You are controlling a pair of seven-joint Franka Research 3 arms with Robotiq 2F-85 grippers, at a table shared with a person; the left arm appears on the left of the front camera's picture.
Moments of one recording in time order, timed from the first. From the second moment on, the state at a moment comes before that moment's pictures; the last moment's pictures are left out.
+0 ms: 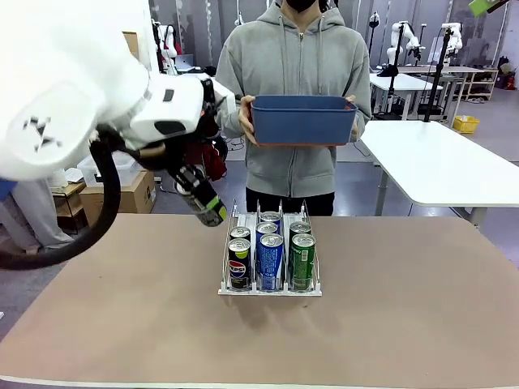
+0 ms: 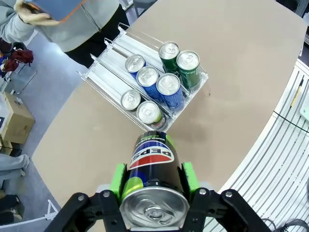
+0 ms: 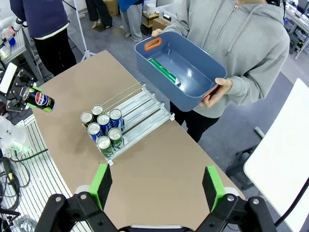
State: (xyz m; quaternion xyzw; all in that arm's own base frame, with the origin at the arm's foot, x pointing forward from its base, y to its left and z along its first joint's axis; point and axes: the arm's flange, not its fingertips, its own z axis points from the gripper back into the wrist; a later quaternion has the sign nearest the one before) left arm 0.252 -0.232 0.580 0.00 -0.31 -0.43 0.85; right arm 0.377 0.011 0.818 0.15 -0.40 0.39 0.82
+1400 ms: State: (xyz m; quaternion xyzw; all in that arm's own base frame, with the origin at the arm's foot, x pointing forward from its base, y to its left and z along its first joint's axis) left arm 0.274 -0.269 0.485 0.03 -0.26 -0.48 0.84; right arm 0.377 0.011 0.818 0.15 -0.40 0.39 0.82
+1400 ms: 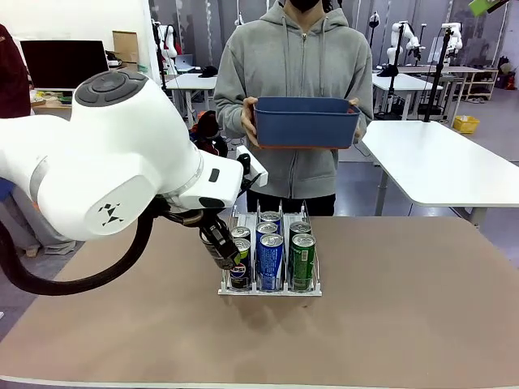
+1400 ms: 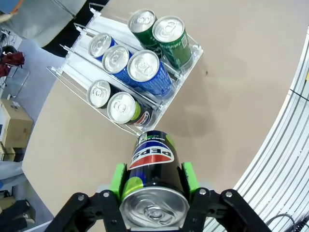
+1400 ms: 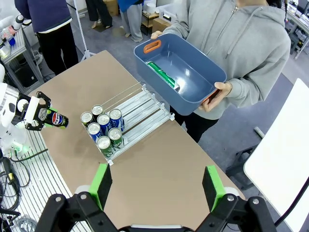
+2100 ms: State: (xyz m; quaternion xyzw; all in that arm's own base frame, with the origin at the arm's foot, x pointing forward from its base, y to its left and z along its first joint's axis) left arm 0.321 -0.269 0.435 0.04 -0.25 -0.46 0.85; right arm 0.377 0.011 0.818 0.15 -0.40 0.39 0.82
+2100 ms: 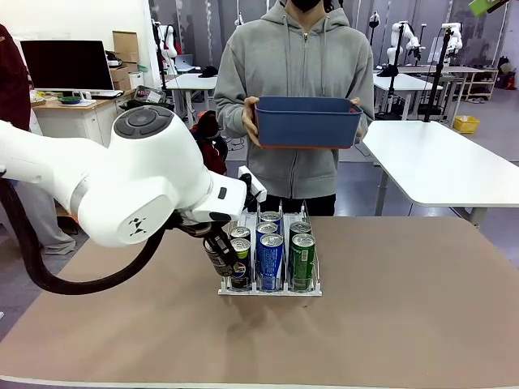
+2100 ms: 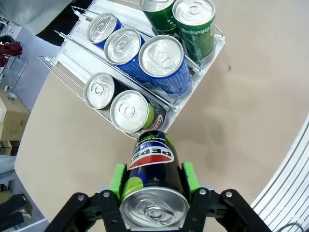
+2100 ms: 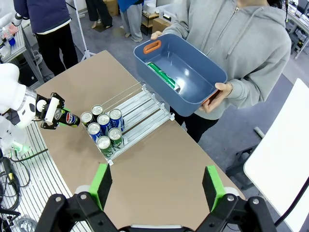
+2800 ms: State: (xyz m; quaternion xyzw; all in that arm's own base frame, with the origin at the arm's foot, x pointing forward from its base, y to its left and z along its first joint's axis) left arm 0.338 -0.272 0.416 0.04 -0.24 -0.46 0.86; right arm 0.377 0.011 0.818 0.15 -0.40 0.39 0.82
